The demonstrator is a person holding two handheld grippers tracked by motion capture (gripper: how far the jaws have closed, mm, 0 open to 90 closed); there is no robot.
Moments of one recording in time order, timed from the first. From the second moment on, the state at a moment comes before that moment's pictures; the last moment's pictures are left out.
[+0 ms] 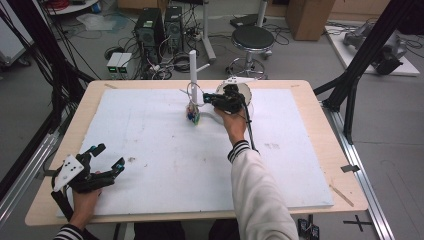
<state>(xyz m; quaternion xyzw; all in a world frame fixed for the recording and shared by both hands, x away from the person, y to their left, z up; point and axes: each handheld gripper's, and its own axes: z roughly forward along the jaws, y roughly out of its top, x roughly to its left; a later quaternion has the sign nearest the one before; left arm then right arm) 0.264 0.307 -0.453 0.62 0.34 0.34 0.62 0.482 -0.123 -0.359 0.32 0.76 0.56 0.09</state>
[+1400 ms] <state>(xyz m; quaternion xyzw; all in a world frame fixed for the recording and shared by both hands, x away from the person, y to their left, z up) 0.266 0.306 -0.452 0.63 0.35 0.34 0.61 0.407 -0.181 -0.346 0.27 0.79 0.53 0.15</state>
